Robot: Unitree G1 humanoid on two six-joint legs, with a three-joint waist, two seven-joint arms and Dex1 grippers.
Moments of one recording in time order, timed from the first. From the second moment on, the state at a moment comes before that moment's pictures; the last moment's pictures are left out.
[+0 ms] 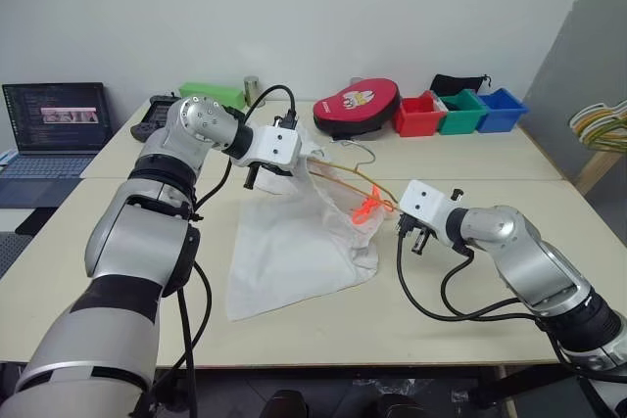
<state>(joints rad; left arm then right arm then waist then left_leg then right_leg) -1.29 0.54 -0.31 1.23 0.29 -0.65 -1.34 -0.52 -0.70 0.41 -0.35 -0.06 0.84 0.67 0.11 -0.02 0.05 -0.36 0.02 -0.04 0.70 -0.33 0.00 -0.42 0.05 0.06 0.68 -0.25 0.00</state>
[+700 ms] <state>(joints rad) -0.80 0.63 -0.23 0.72 0.10 -0.39 -1.34 -0.49 -0.77 0.02 -0.37 0.19 1.00 0.78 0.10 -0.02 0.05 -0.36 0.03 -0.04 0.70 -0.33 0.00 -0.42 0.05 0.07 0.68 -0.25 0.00</state>
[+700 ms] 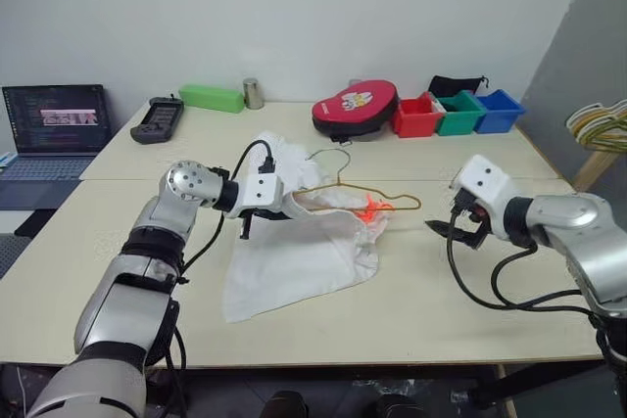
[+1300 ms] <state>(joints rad) -0.69 0.77 -0.09 0.38 -0.11 0.10 -1.34 -0.50 -0.07 -0.31 -0.20 0.42 1.58 0.46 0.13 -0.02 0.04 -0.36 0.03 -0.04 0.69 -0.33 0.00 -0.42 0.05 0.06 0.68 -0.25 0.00</state>
